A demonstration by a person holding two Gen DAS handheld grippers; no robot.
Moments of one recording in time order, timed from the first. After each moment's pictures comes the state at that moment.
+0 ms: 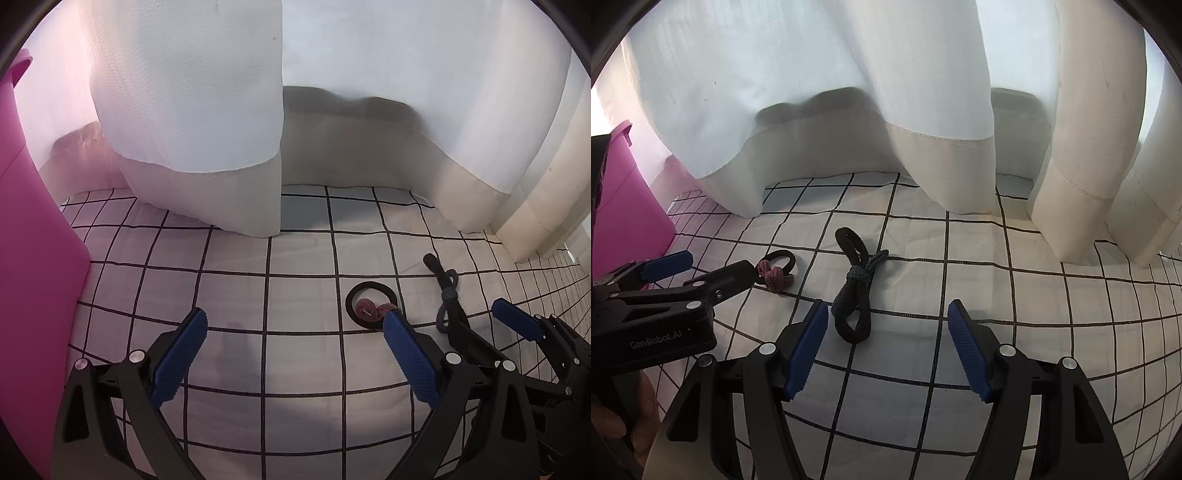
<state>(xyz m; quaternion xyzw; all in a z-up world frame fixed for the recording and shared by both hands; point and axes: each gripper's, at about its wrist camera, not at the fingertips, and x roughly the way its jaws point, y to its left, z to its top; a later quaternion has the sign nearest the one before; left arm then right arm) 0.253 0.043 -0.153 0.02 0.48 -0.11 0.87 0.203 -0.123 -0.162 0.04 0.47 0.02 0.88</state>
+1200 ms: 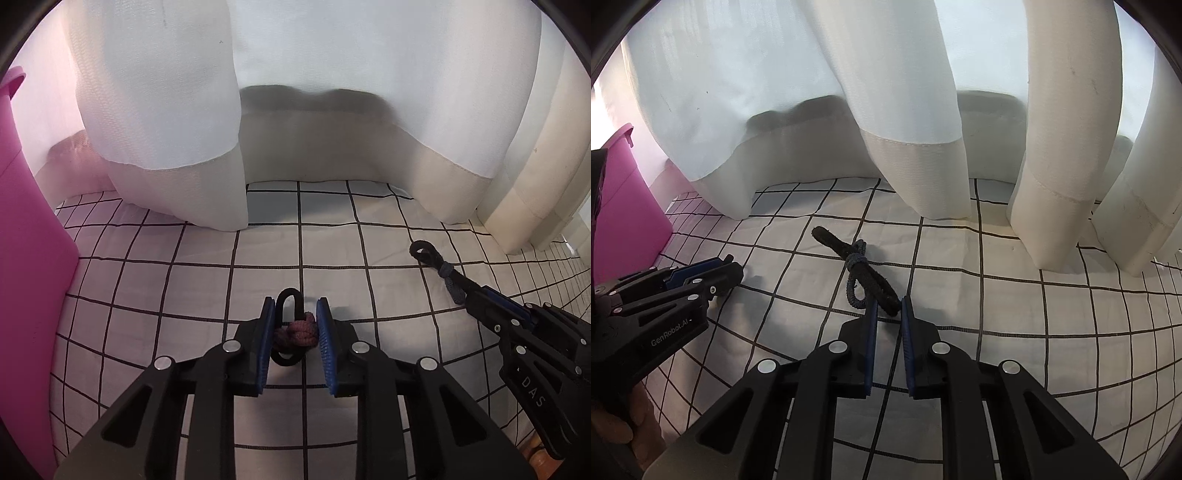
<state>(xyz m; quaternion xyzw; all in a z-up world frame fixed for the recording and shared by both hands) 0.237 0.019 -0.156 0.02 0.47 -0.11 0.88 0.196 -0.153 -0.157 0.04 0.45 0.03 0.89</state>
